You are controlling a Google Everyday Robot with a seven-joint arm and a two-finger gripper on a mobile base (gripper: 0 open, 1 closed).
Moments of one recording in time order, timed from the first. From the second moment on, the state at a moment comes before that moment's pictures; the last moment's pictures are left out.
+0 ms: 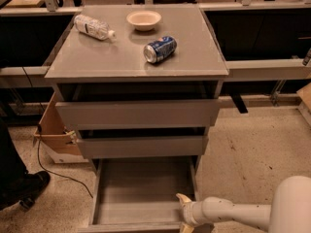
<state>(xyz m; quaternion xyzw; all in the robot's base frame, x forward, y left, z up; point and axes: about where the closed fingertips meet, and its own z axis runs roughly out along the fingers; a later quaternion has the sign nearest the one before) 0.456 -0.111 0.189 -0.67 0.68 0.13 0.26</state>
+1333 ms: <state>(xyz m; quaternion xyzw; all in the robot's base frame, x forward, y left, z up) 0.486 -0.092 0.196 -0.67 0.66 0.13 0.31</state>
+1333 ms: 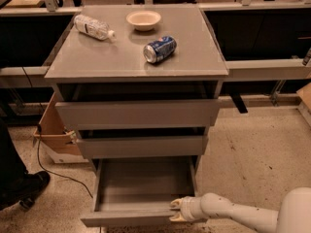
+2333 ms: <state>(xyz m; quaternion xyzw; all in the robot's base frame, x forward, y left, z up) 0.503 -0.087 0.218 -0.67 0.65 0.12 0.33</state>
